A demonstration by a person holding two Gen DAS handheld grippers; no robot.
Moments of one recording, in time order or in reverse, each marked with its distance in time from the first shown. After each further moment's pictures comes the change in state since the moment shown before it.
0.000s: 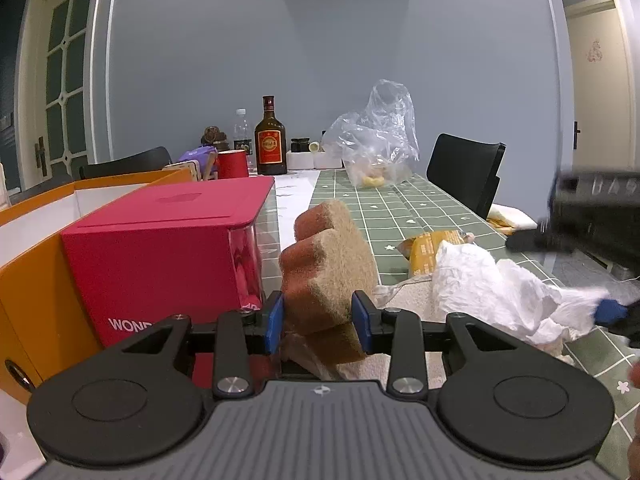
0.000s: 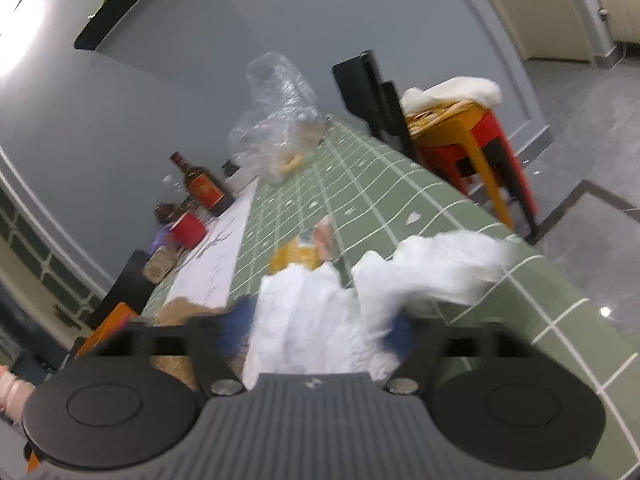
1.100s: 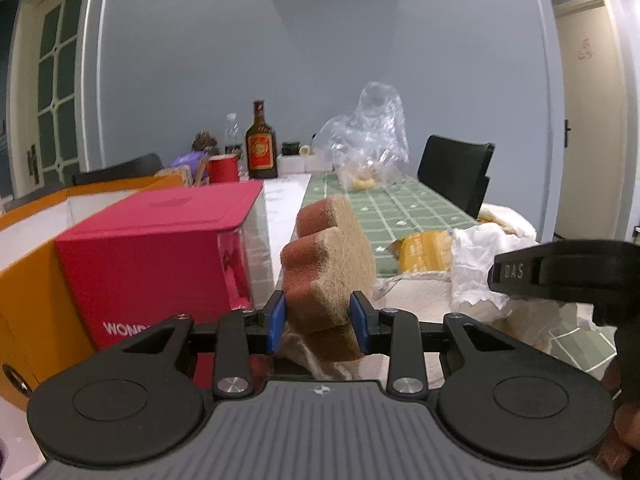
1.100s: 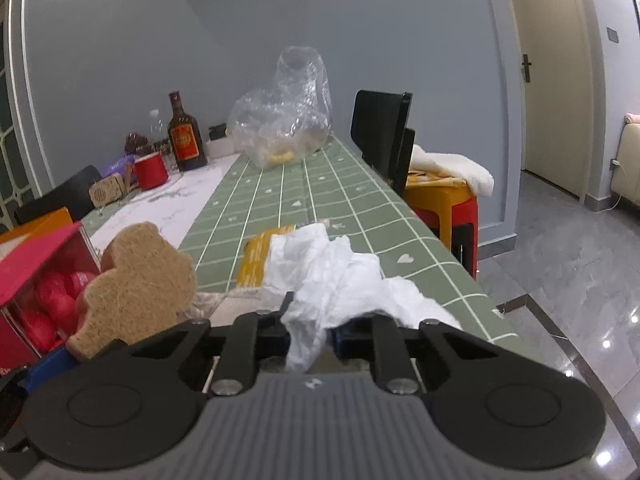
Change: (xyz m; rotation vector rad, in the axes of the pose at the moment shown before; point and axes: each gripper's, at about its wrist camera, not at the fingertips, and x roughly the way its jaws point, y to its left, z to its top) left arm -0.006 -0.003 -0.002 0.027 -0.027 -0.032; right arm 0.016 0.045 -0.025 -0.425 -0.037 -0.187
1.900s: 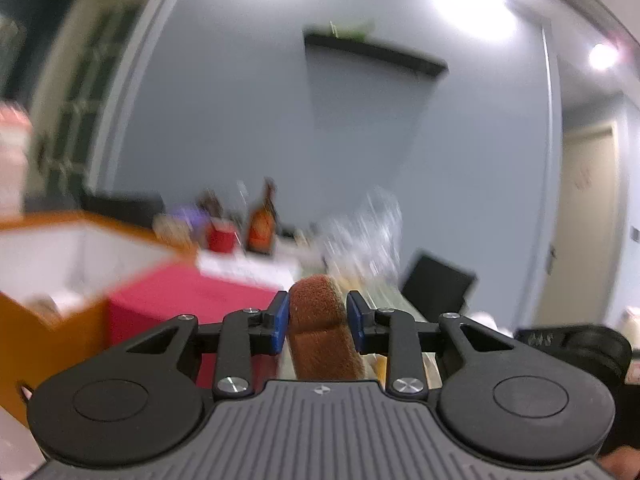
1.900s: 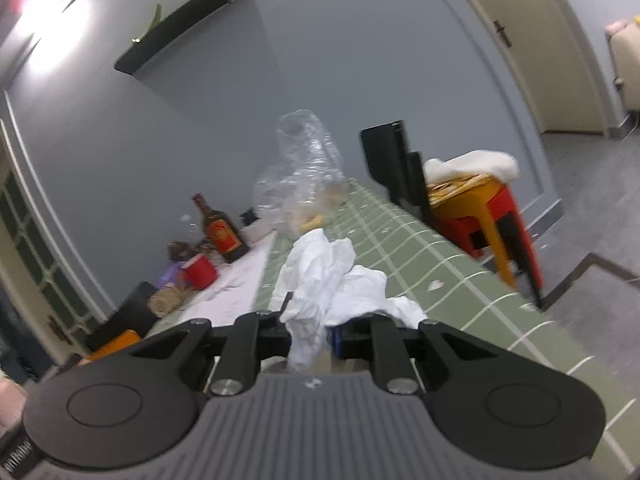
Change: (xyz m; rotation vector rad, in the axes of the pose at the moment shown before) left arm -0.054 0.039 0.021 -0.244 -0.309 -0.041; right arm -0.025 -0.030 0.007 0.348 -0.159 0.238
